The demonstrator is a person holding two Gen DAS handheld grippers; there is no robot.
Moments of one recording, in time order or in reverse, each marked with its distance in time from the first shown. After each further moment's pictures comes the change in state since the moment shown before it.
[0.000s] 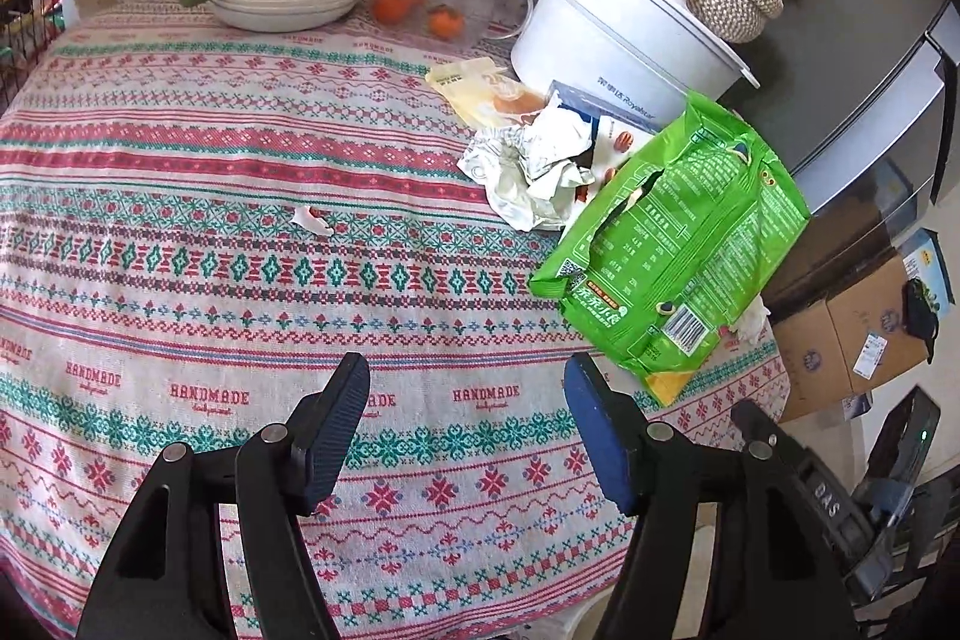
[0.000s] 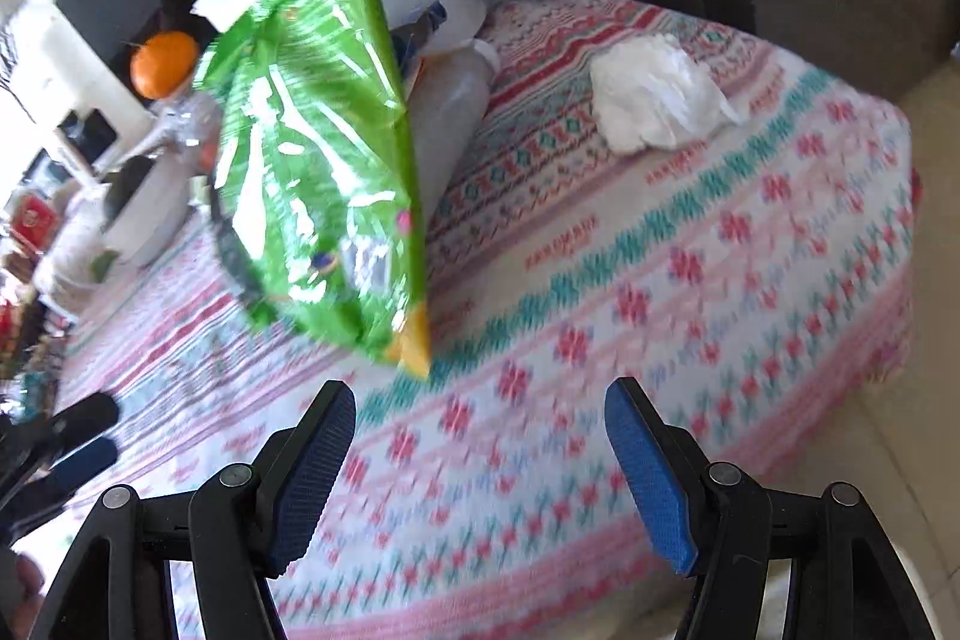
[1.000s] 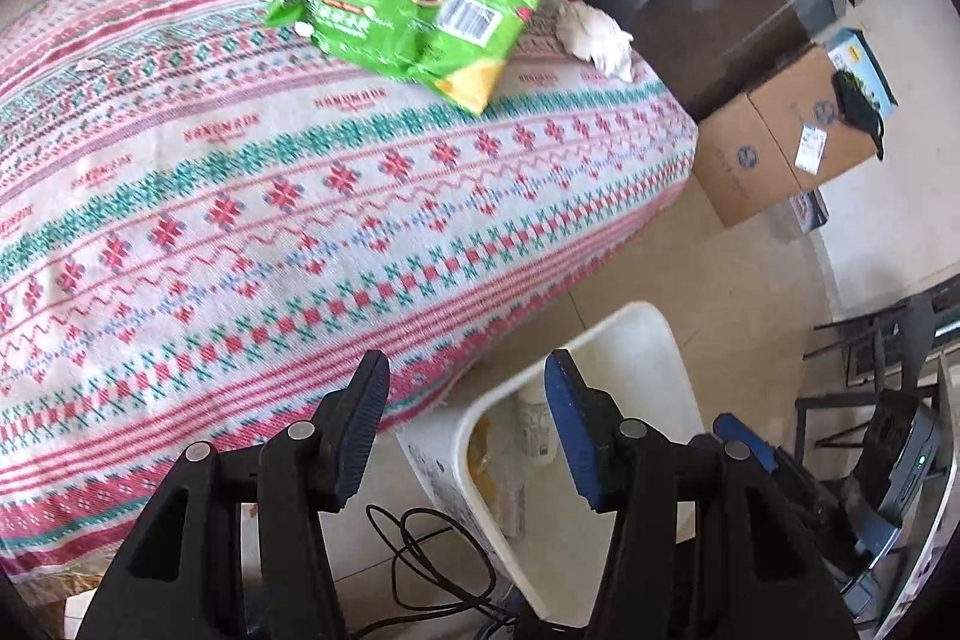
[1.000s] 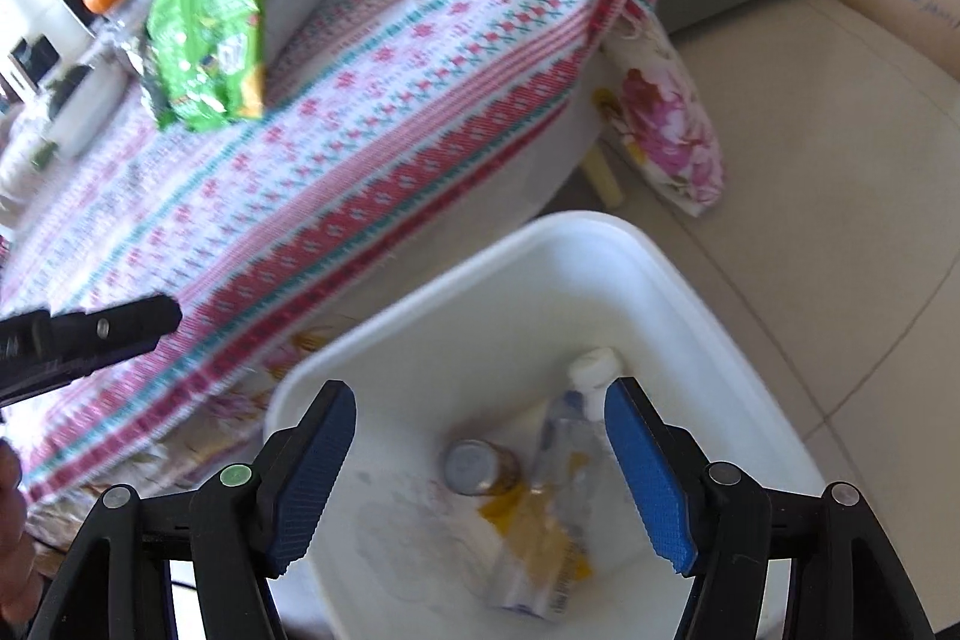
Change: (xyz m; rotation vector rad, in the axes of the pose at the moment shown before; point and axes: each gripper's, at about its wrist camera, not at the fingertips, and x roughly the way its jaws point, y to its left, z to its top) left arm 0.014 -0.094 -0.108 0.253 0.292 -0.150; right arm -0.117 -0.082 -0.133 0.056 0.115 -0.097
